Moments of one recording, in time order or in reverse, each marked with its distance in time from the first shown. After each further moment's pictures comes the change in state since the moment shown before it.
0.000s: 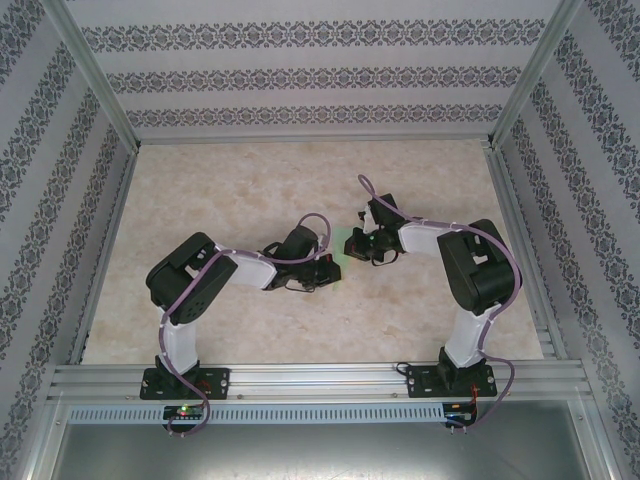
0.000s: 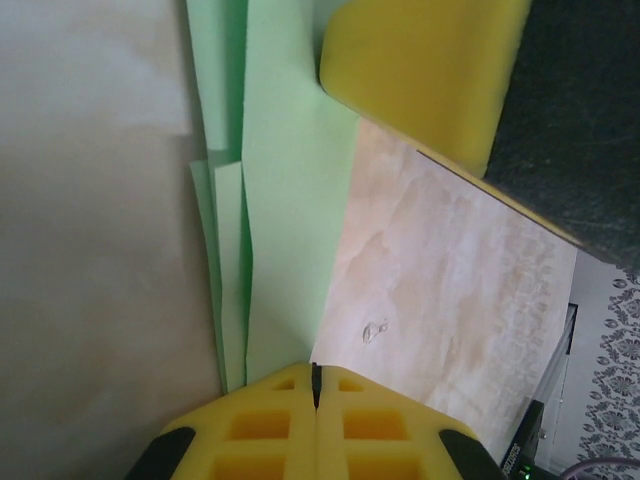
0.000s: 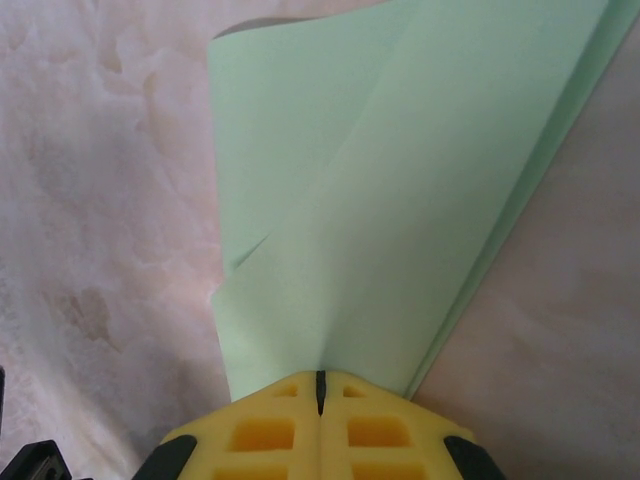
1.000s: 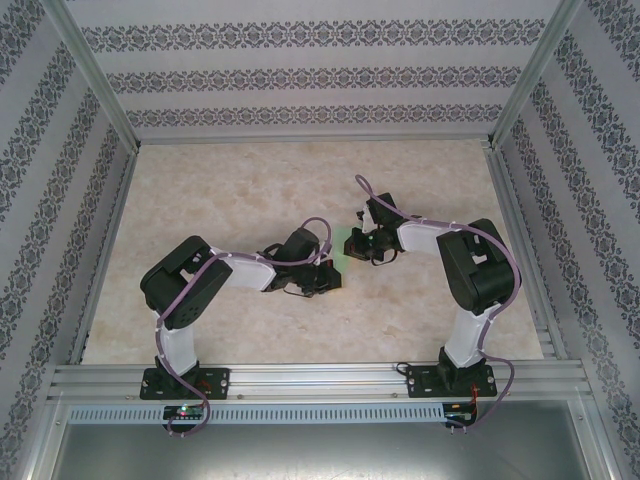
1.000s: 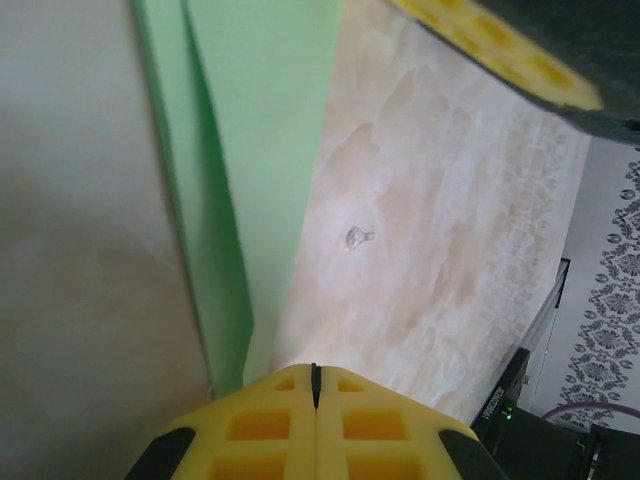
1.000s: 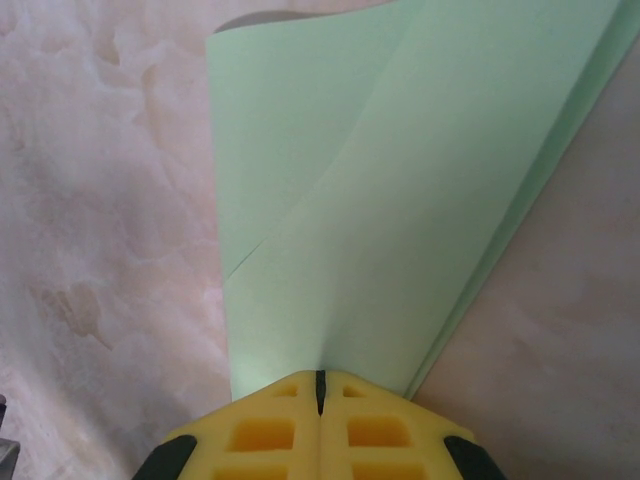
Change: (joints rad) left arm -0.019 -0.035 -0.007 -0.084 0.067 -0.016; right arm 0.004 0.003 0.021 -0.035 0.020 -0.034
